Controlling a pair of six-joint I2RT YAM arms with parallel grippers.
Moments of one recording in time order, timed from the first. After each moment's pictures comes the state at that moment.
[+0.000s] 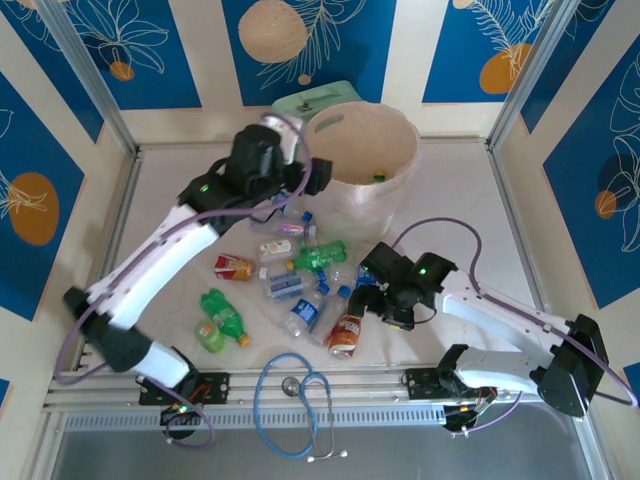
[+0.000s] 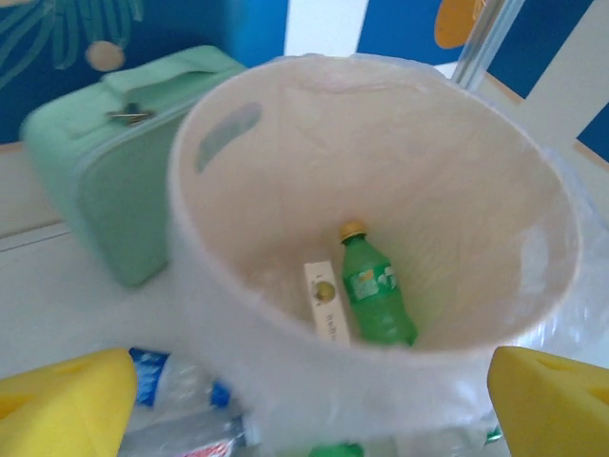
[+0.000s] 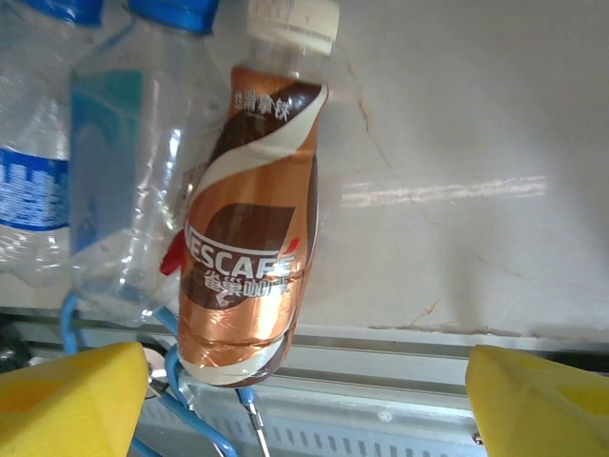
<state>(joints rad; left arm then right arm) -0.73 1.44 1.63 -0.61 -0.17 -0.24 0.86 1.15 0.88 -1.07 -0.16 1.05</state>
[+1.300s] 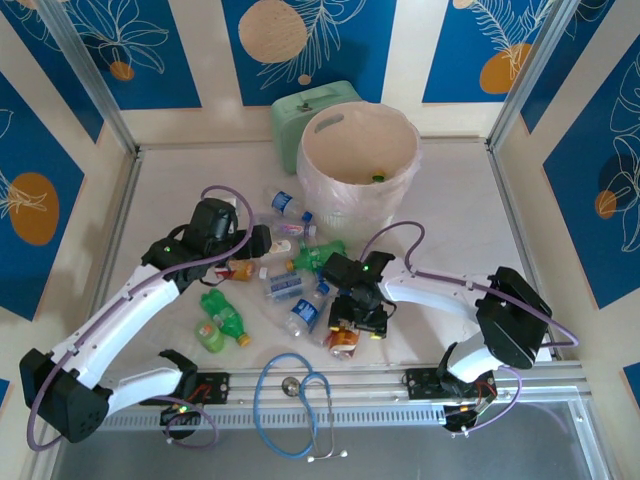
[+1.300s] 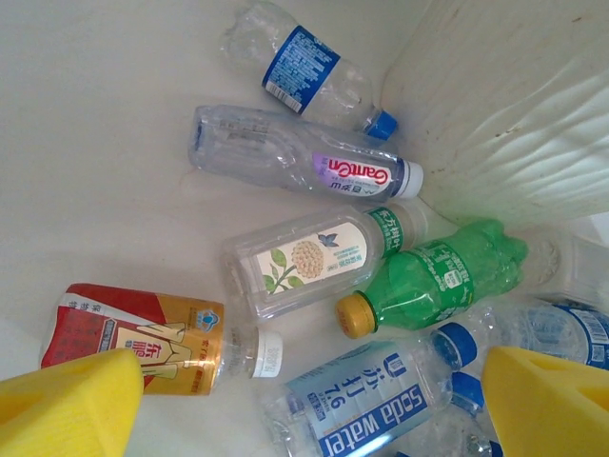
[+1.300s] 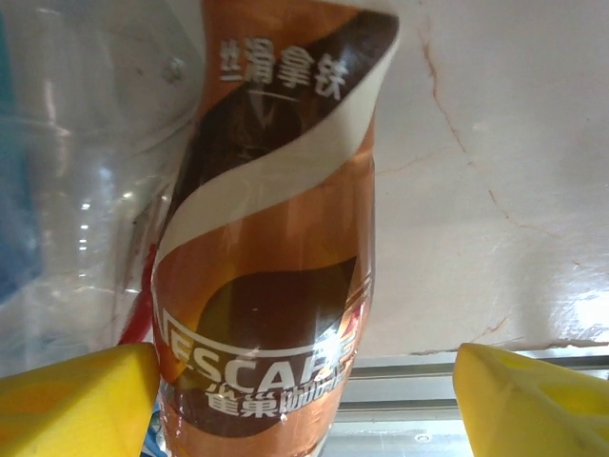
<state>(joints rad) -0.54 1.09 1.00 -0.69 -0.10 -0.53 0.97 1.49 0.95 -1.02 -0.18 1.16</state>
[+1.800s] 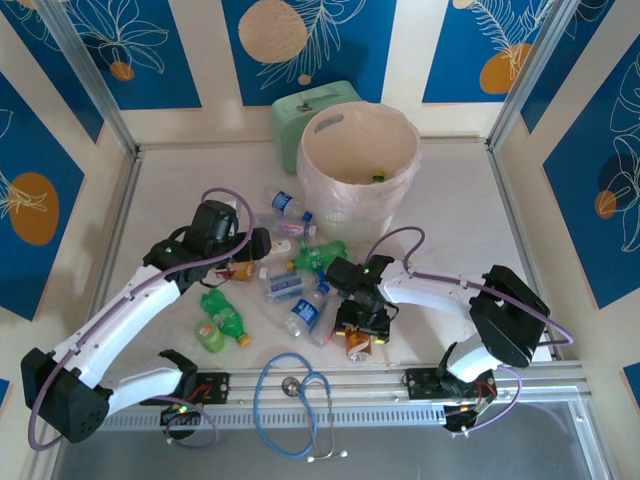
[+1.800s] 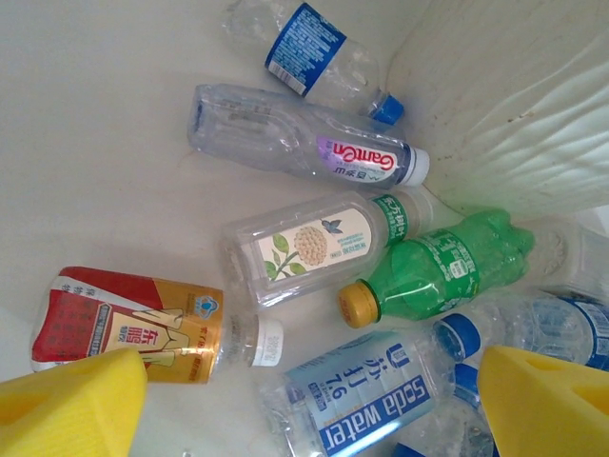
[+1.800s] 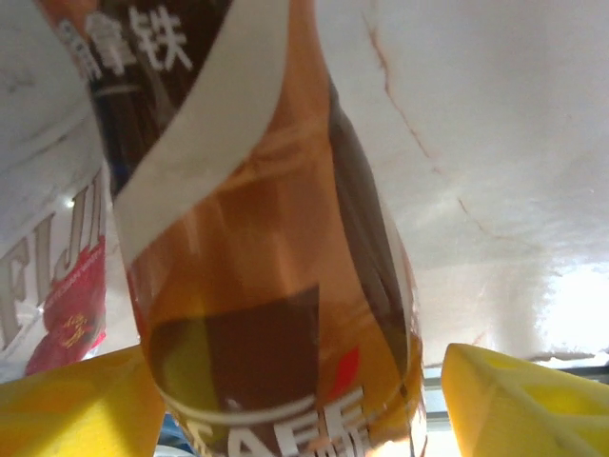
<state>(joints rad) -0.53 1.09 0.98 -0.69 -0.08 -0.55 0.94 1.51 0.89 -0.99 -0.20 1.15</state>
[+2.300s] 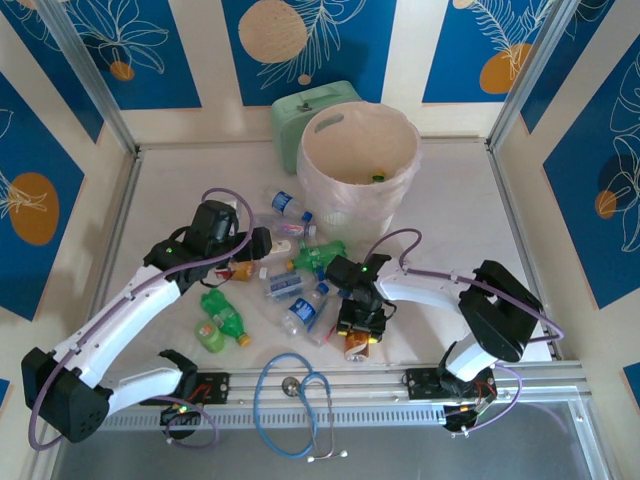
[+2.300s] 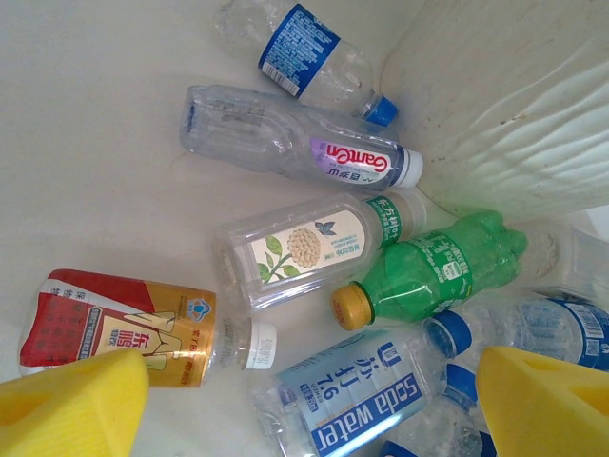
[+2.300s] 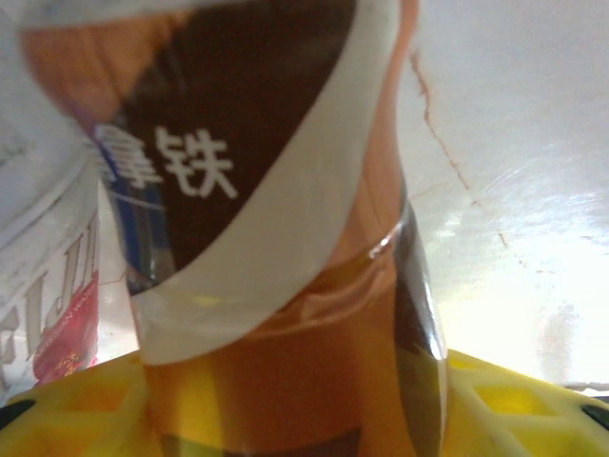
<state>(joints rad) -0.53 1.09 0.97 -0.67 -0.07 -0.55 0.92 1.55 0.88 -0.94 -0.24 1.13</state>
